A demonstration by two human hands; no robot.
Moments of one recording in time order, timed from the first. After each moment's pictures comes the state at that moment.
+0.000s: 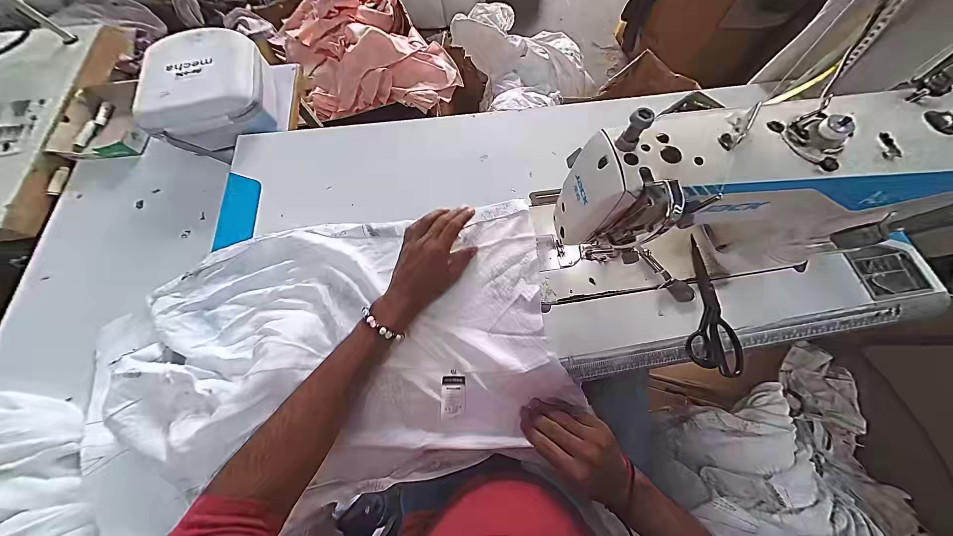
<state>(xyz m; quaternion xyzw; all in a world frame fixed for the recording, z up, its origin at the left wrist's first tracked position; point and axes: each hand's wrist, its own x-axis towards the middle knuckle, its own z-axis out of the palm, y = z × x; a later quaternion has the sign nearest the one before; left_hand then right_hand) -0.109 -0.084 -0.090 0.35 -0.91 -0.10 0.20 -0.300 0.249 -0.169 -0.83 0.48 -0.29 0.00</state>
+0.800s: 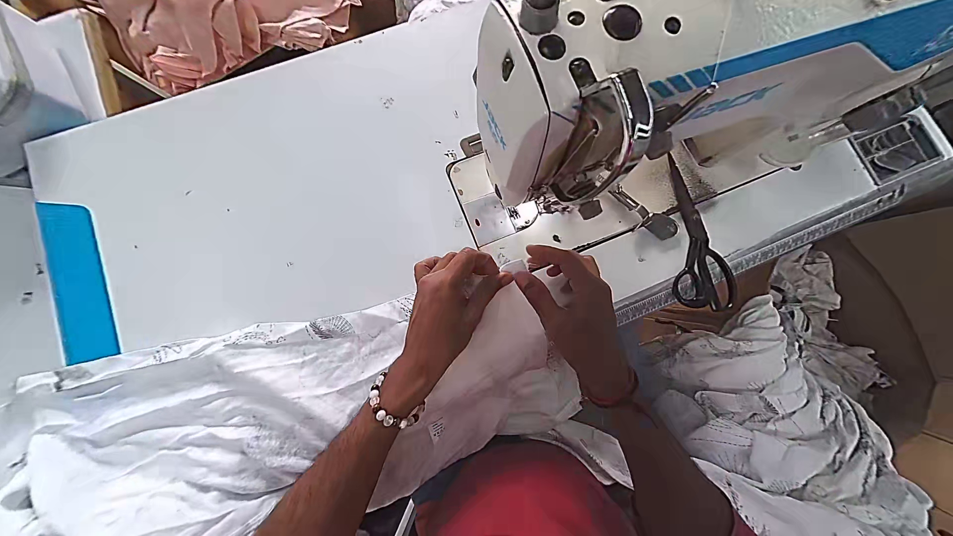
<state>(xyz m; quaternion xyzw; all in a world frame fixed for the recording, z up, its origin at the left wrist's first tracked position) -0.179 0.007 -0.091 0.32 -0.85 -0.34 0.24 -0.330 0.126 -0.089 -0.42 0.77 -0.45 0.18</state>
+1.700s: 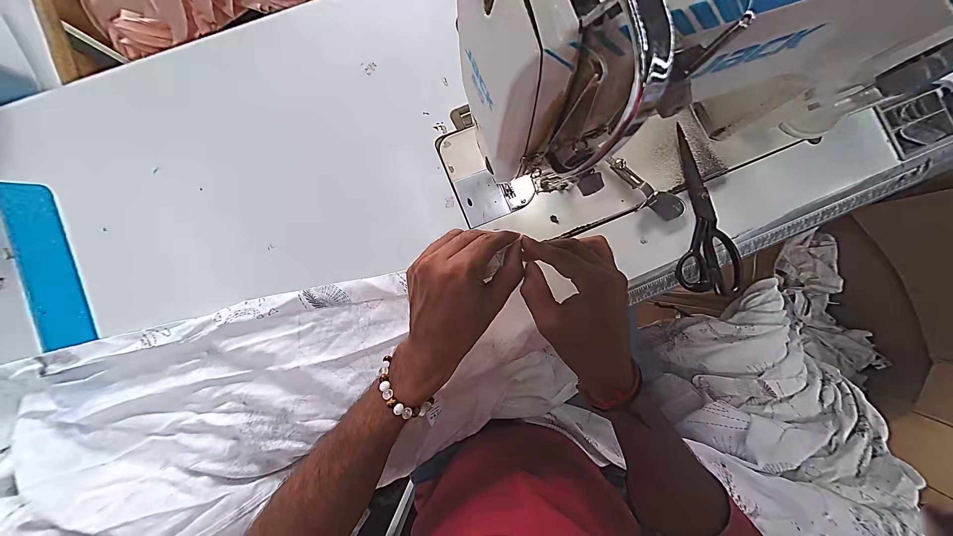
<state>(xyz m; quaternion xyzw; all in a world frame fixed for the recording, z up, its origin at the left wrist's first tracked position) -0.203 0.022 -0.069 0.31 -0.89 -0.21 0.27 -0.323 0.128 -0.071 -0.45 0.78 -0.43 0.08</state>
